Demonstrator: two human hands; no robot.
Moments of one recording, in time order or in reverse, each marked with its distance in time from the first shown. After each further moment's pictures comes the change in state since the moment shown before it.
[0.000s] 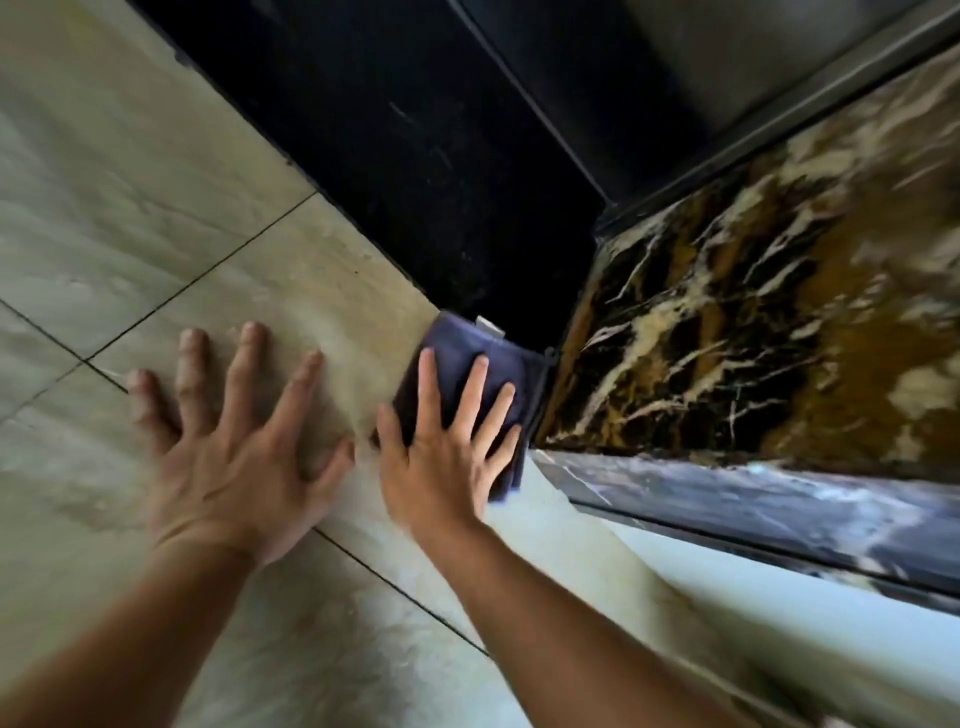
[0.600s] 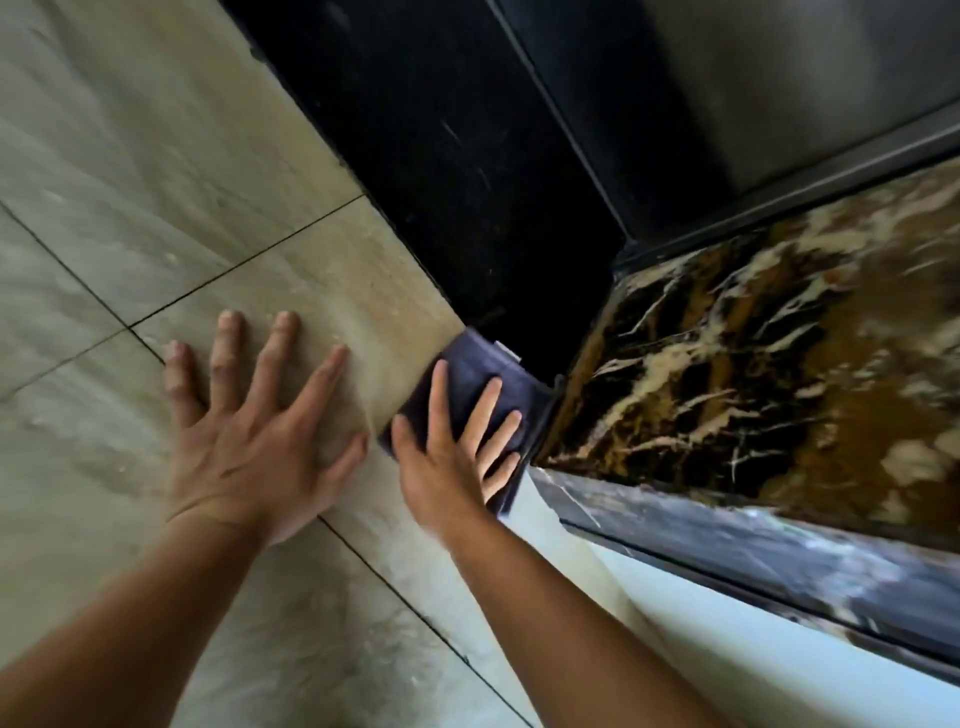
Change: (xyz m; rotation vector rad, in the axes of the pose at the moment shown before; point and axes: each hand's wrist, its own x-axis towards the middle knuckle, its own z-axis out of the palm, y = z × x) left_hand -0.002 -0.003 -0.003 -0.021 0.018 0.012; right_hand 0.003 -0.004 -0.010 0.052 -0.198 0.131
